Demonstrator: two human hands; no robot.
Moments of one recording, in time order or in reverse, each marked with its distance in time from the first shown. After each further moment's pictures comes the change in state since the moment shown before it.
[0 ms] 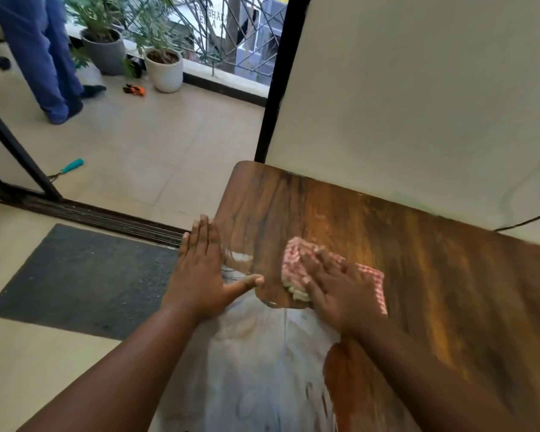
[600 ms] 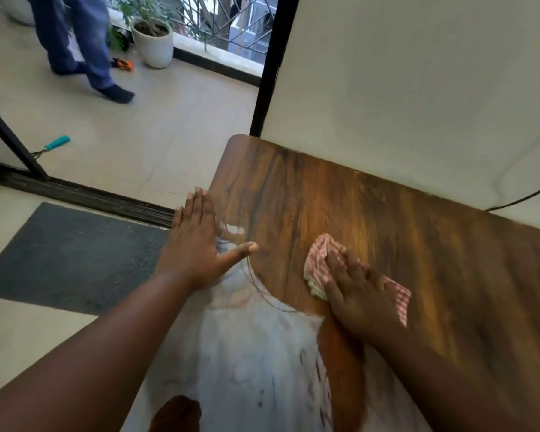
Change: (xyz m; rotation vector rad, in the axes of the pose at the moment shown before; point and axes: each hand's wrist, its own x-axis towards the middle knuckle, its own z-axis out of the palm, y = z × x) left_hand 0.001 -0.003 0.001 0.010 0.001 0.009; right_hand -0.047 0.025 0.022 0.032 -0.052 0.160
